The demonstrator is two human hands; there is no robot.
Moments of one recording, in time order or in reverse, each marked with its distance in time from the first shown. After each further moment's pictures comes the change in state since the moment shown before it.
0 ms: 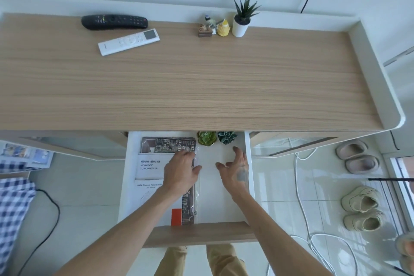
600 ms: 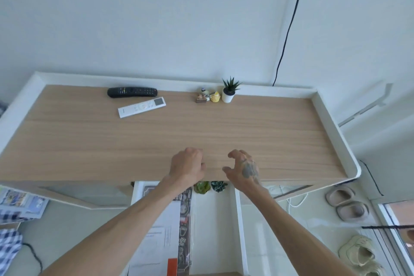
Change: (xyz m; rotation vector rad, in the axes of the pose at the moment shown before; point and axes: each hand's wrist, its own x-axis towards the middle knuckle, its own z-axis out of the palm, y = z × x) left_hand 0.052 0.083 -0.161 0.138 0.081 0.183; right_hand 0.021 -0.122 -0.131 -0.347 0.039 -0.345
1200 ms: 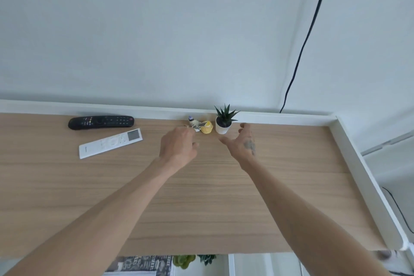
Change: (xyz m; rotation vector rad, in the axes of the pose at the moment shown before) left_hand 0.216 -0.011 -0.023 0.044 0.231 -0.082; right_hand 0.263 0.010 -0.022 0.460 0.165 0.175
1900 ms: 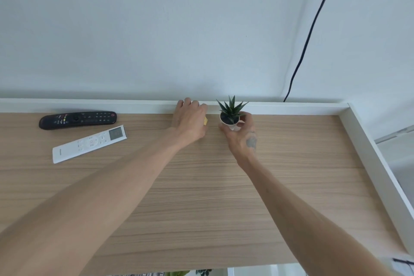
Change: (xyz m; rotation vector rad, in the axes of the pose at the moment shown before) left_hand 0.092 0.022 0.055 0.277 -0.061 0.189; right_hand 0.027 0.020 0.016 0.257 0.146 -0.094
